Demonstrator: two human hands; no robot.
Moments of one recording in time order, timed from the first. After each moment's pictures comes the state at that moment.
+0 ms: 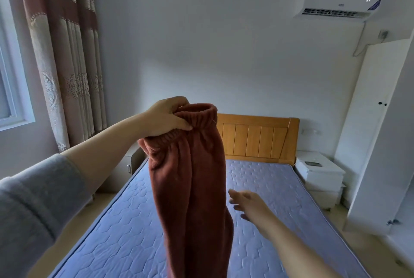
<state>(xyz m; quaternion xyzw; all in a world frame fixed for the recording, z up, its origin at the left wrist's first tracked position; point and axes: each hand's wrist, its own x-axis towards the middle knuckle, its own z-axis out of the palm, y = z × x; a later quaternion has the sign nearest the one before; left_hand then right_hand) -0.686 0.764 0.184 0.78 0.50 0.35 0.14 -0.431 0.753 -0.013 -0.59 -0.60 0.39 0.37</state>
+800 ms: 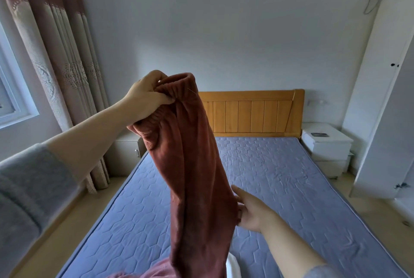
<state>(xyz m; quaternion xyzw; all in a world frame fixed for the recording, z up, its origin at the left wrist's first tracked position) -0.681 0.779 0.164 0.71 0.53 0.45 0.13 -0.423 0.757 -0.087 -0.50 -0.25 0.73 0.40</state>
